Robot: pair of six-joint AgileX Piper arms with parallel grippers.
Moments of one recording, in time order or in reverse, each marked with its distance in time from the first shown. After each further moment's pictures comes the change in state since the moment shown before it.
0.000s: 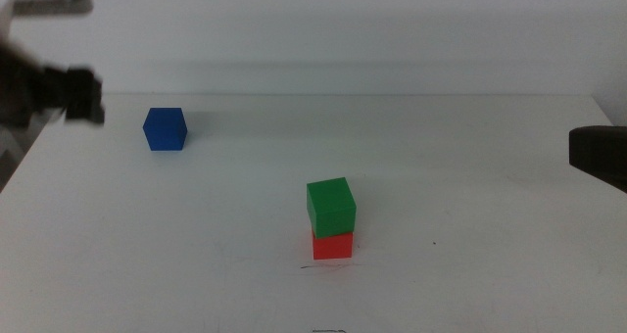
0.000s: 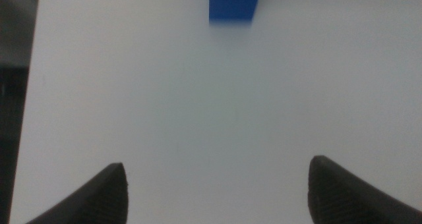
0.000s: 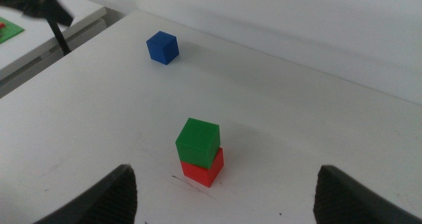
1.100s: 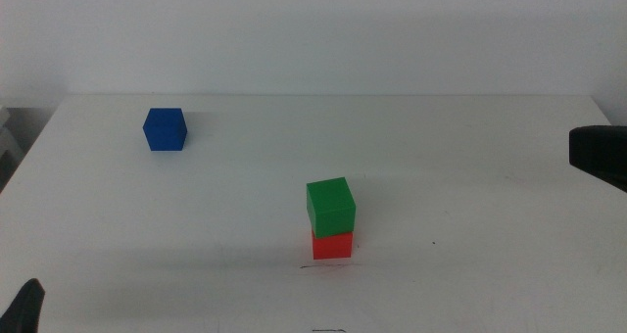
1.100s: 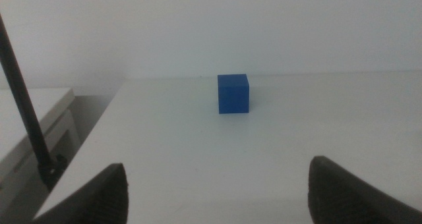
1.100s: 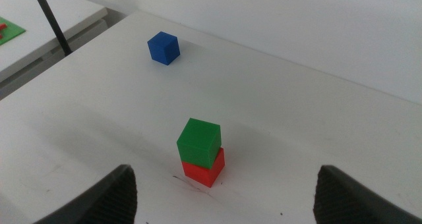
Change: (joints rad) left arm -0.015 -1.415 1.247 0.081 -0.700 -0.032; right arm 0.000 0.000 0.000 0.003 -0.001 0.000
